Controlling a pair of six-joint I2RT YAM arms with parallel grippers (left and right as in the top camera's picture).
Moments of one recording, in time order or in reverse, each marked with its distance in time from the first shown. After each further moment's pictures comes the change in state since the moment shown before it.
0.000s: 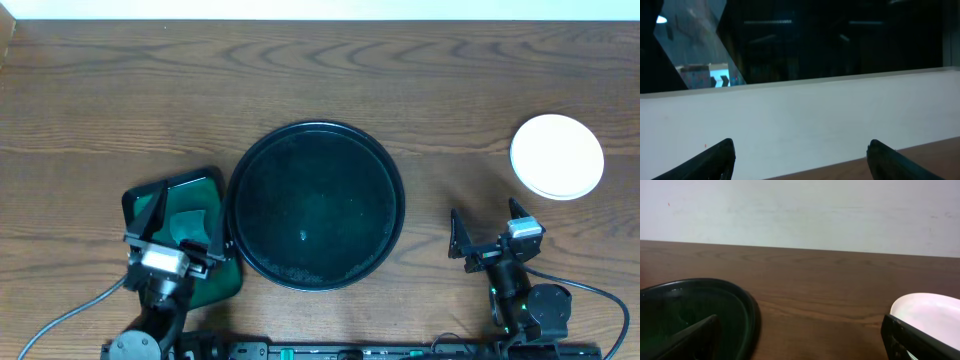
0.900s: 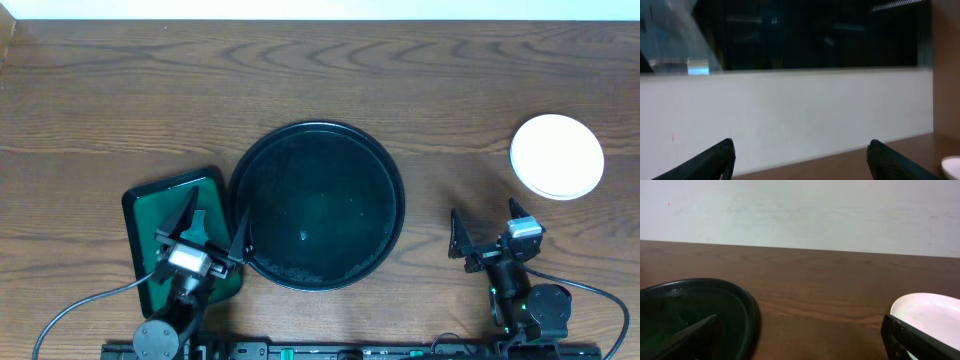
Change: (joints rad) left arm -0.174 -0.035 -0.193 0.123 -0.087 -0.002; right arm 0.000 0.000 0.000 0.000 0.000 0.000
